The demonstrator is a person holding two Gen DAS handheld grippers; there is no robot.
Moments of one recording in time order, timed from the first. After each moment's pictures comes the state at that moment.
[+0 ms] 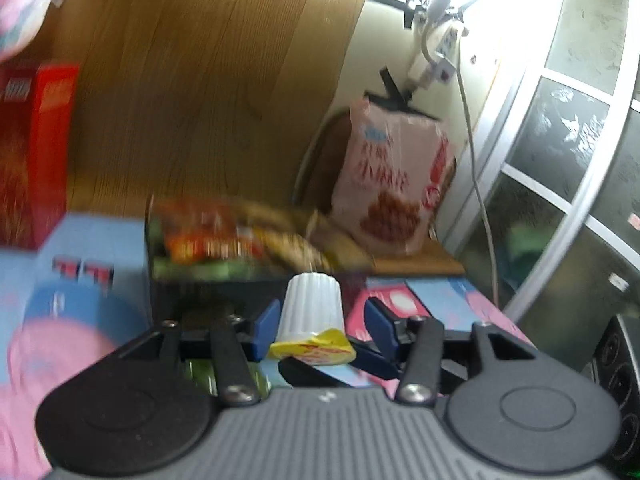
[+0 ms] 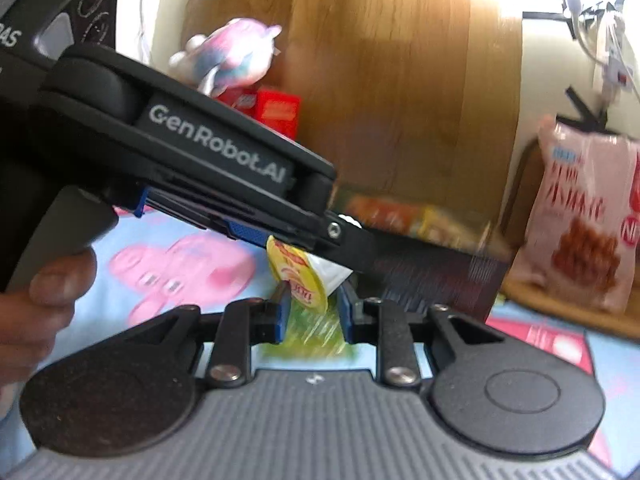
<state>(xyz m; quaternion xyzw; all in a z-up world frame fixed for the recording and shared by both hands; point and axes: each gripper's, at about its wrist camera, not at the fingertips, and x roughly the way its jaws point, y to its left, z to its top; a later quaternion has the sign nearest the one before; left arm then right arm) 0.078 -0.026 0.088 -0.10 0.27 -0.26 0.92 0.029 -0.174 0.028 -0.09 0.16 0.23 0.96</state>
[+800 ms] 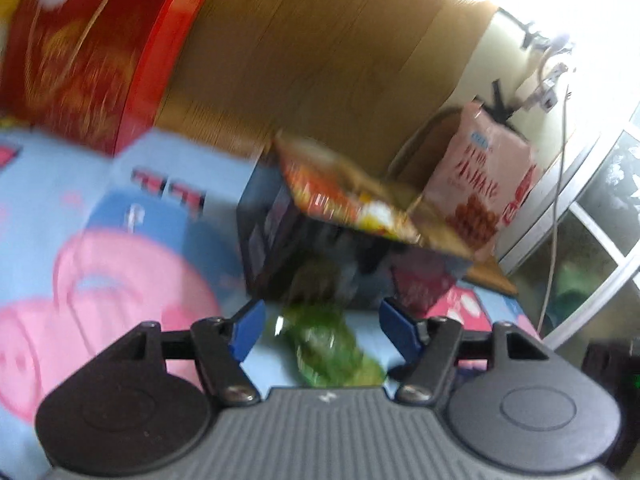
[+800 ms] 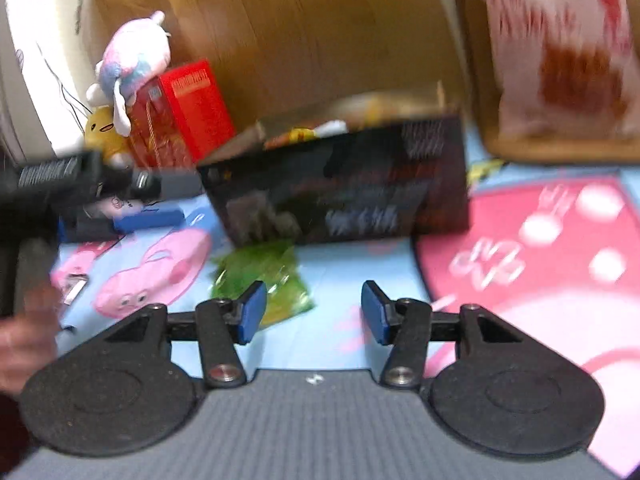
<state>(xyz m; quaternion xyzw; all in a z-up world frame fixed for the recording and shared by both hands) 0.092 0.038 0.027 -0.21 0.34 -0.18 0.90 0.079 -0.223 -0.007 0.13 0.32 0.24 0.91</state>
